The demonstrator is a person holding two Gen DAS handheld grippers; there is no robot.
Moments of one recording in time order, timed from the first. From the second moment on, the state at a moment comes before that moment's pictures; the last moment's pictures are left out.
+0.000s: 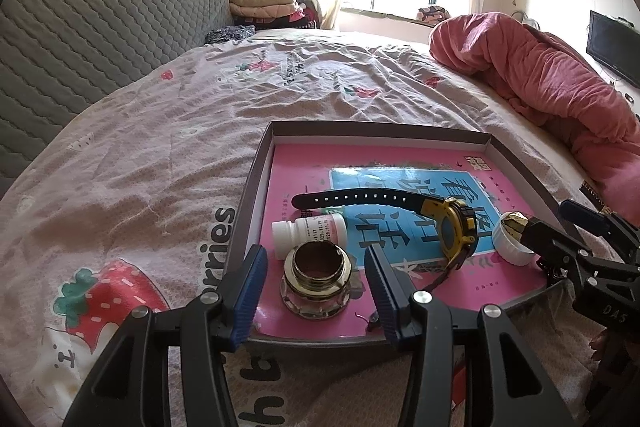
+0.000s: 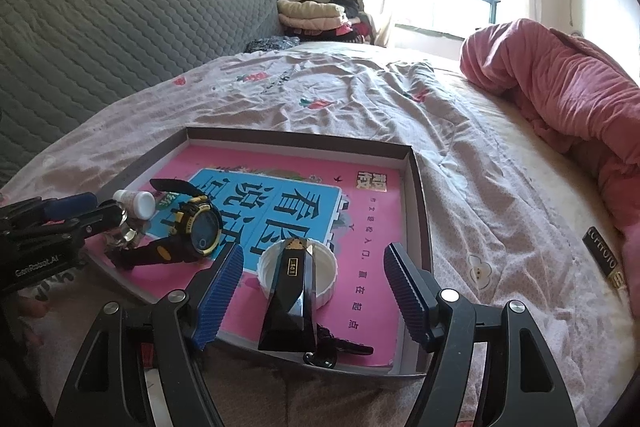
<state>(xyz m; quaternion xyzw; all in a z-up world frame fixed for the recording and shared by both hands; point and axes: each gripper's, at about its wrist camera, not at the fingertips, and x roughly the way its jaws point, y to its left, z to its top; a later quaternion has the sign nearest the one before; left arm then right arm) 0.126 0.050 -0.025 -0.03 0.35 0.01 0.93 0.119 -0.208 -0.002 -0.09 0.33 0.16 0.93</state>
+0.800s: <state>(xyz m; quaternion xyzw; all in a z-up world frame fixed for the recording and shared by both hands) 0.088 0.042 -0.009 -0.03 0.33 0.02 0.94 0.068 -0.200 0.015 -0.10 0.31 0.18 0.93</state>
